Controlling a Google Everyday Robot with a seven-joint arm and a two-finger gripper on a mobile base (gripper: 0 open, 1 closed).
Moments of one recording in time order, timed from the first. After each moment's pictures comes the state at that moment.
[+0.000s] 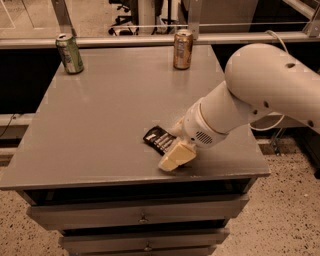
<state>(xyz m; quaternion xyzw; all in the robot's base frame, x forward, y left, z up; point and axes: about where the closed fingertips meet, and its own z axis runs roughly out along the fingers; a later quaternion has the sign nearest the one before) 0.464 -0.045 0.823 -0.56 0.78 0.16 0.24</state>
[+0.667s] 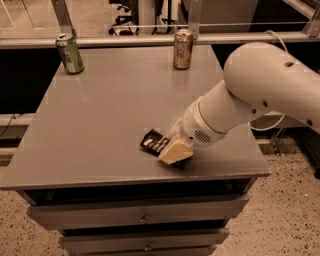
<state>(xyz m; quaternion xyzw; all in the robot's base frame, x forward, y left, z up) 0.466 -0.044 0.824 -0.56 0.78 0.16 0.24</state>
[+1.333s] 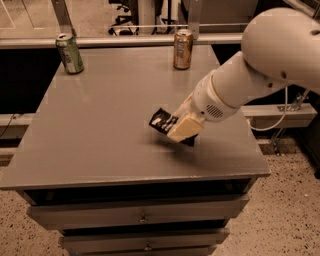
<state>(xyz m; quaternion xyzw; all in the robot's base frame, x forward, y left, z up) 0.499 -0.060 0.870 -0.56 0.77 0.13 0.28</state>
